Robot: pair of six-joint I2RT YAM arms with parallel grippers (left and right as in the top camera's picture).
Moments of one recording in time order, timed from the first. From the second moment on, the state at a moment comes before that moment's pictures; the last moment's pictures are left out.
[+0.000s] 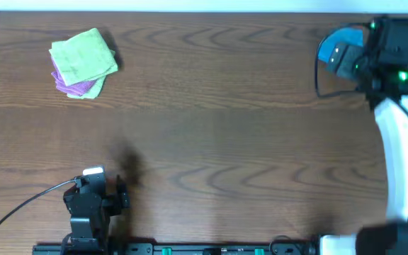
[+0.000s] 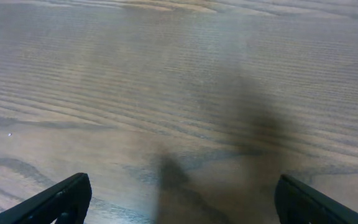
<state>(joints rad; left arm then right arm) -0.05 0.01 0.18 -0.82 -0.22 -0.06 -0.08 1.58 1.55 -0.81 0.22 0.26</state>
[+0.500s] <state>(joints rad) -0.05 0.01 0.18 -0.82 -0.22 -0.06 -0.10 1.80 1.58 -0.58 0.21 0.20</state>
